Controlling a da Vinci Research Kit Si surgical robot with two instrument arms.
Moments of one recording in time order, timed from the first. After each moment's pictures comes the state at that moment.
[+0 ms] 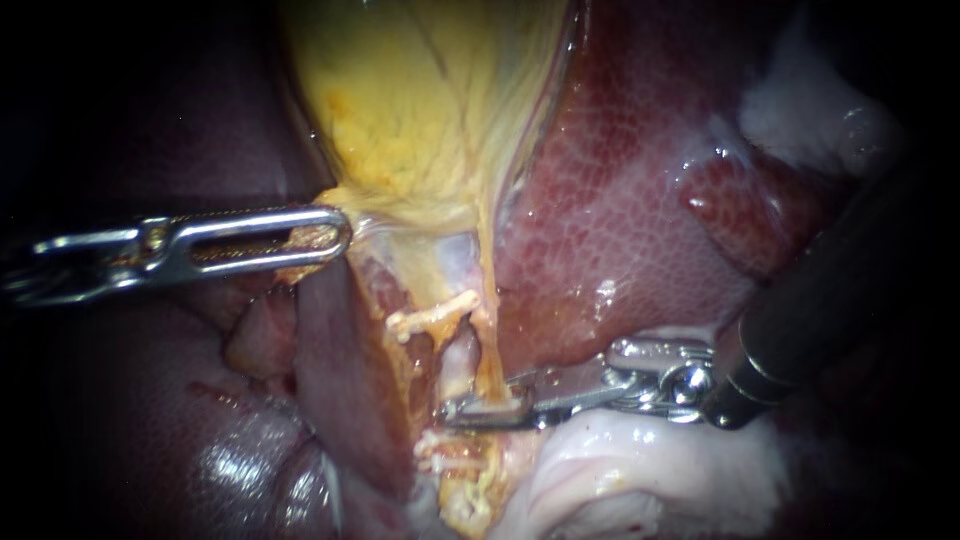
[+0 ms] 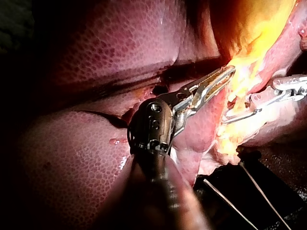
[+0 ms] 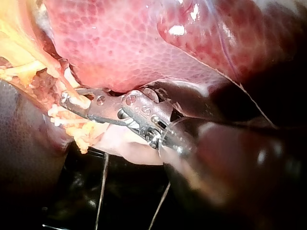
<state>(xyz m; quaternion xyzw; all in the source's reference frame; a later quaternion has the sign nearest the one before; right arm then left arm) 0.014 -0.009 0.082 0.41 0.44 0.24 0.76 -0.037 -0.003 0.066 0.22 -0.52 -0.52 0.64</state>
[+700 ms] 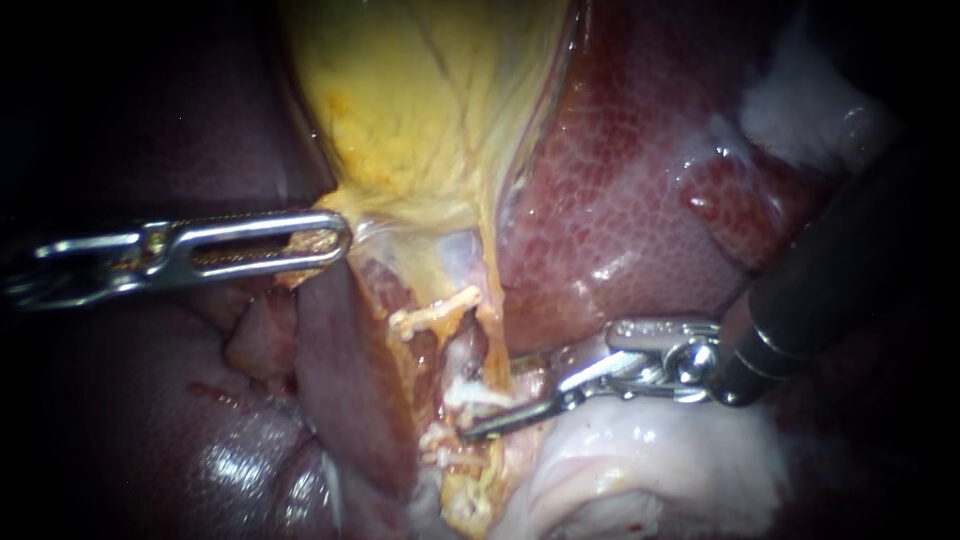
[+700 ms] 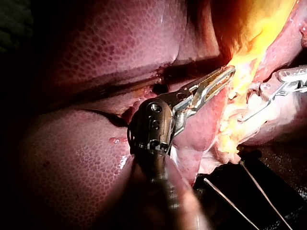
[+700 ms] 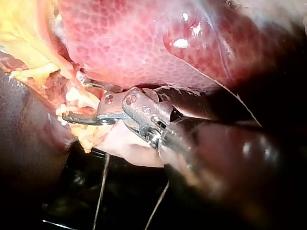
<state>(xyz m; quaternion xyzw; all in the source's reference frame) 0.013 -0.006 0.080 0.34 0.47 0.25 0.77 -0.037 -0.003 0.066 0.22 -0.52 -0.52 0.64</state>
